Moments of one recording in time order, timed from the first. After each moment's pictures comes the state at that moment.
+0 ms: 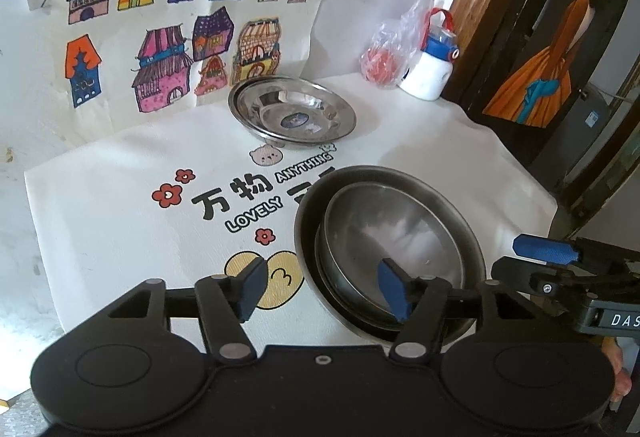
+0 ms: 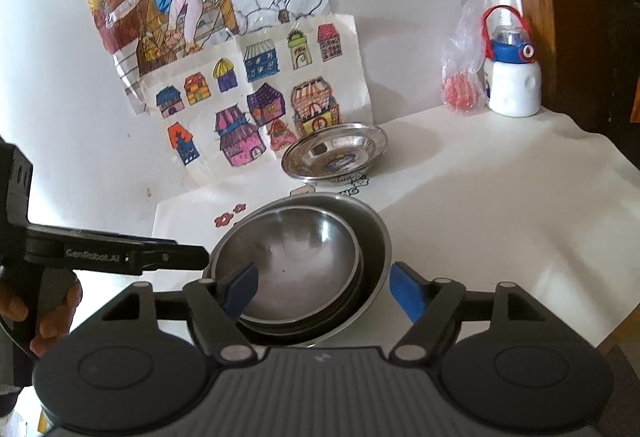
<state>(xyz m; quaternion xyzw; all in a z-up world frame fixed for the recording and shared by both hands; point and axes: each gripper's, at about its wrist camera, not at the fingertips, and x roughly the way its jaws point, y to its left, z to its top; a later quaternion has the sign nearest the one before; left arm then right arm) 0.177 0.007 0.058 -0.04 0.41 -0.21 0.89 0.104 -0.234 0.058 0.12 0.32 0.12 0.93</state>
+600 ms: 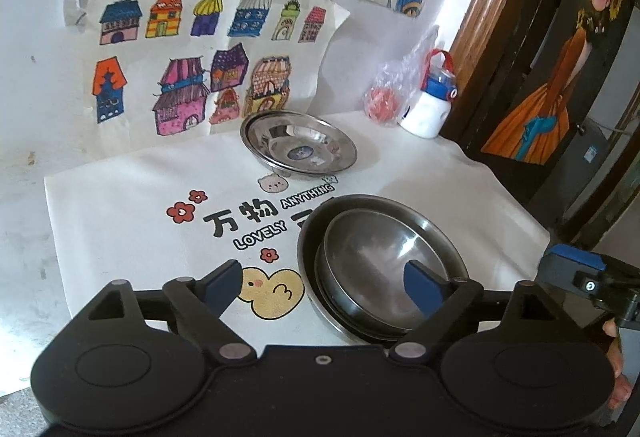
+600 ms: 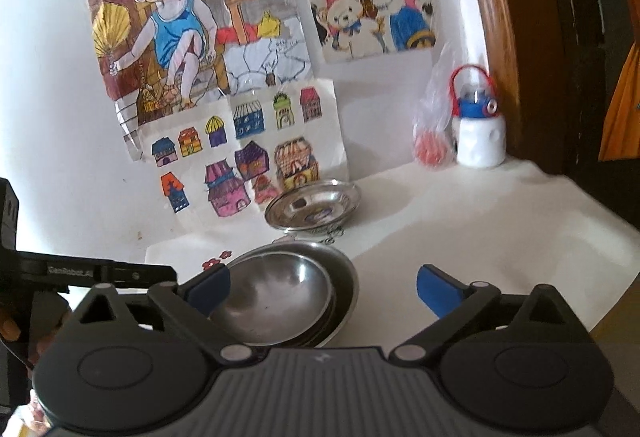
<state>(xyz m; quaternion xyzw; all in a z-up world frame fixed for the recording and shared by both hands) 0.150 0.020 0.070 -0.07 0.36 -0.19 0.91 0.063 -0.252 0.072 0.11 0.23 0.08 0.96</state>
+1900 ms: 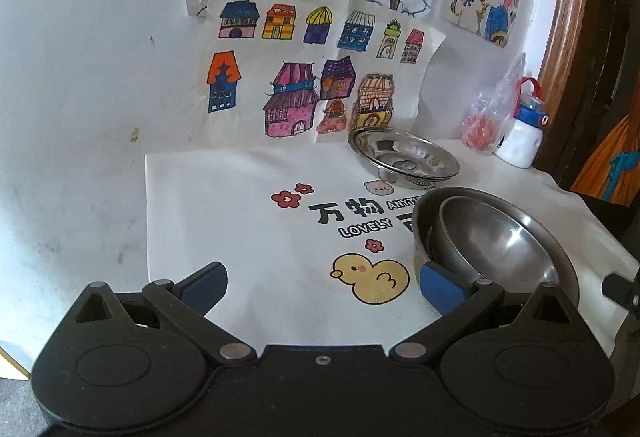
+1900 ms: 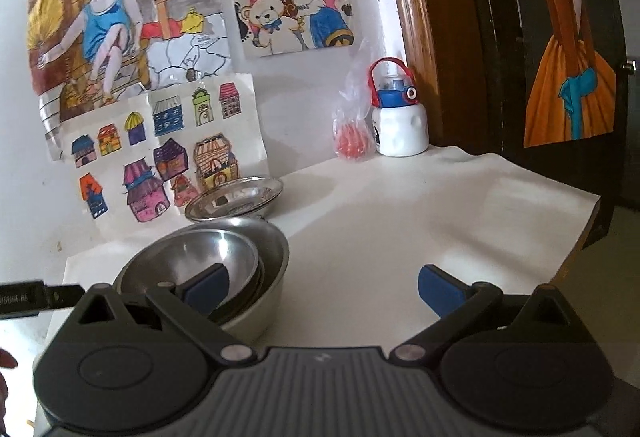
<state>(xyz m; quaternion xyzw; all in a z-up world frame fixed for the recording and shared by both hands) 0.119 0.037 0.016 -0.06 0.30 -0.04 0.95 0.060 -0.238 0.002 0.13 0.21 -0.05 0.97</state>
